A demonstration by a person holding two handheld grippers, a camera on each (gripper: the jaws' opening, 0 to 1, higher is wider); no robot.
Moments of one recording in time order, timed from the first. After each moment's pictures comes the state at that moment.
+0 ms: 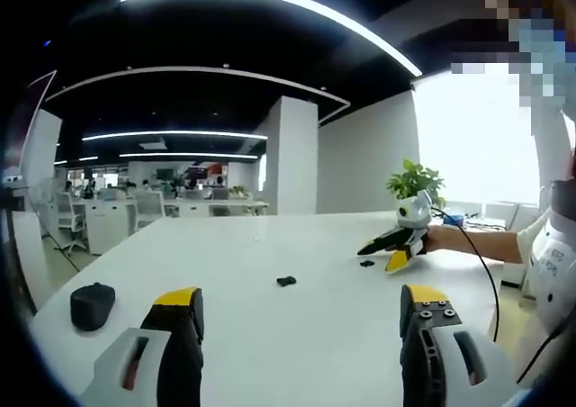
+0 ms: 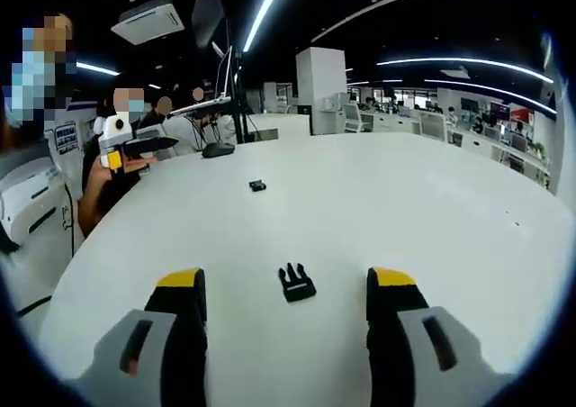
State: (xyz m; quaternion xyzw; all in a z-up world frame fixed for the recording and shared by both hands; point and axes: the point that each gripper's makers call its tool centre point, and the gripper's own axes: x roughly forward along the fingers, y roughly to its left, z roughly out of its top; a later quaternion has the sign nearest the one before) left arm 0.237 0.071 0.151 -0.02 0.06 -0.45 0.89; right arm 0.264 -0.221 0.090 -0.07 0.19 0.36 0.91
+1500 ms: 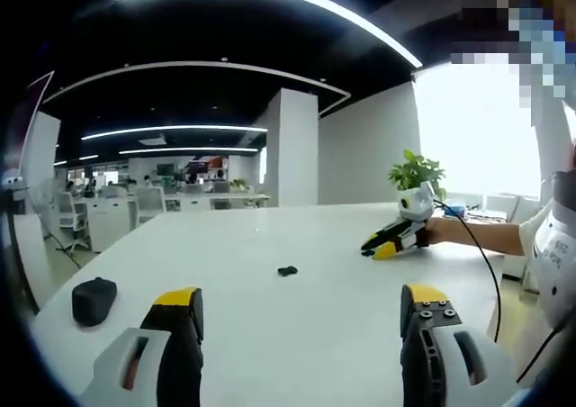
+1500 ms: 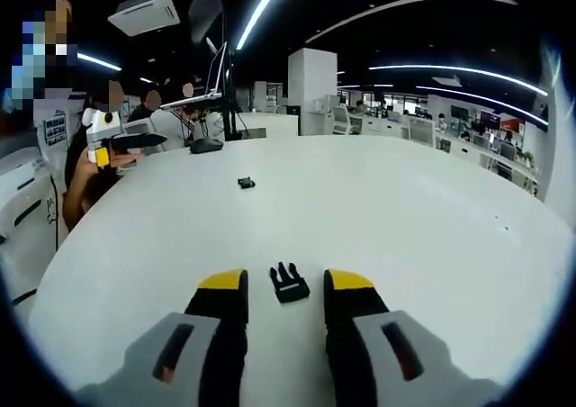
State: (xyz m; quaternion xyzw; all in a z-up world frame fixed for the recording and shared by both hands) left arm 0.236 0.071 0.142 -0.01 0.08 -0.45 0.89; right arm 0.272 -0.227 0.086 -0.09 0.18 0.32 0.92
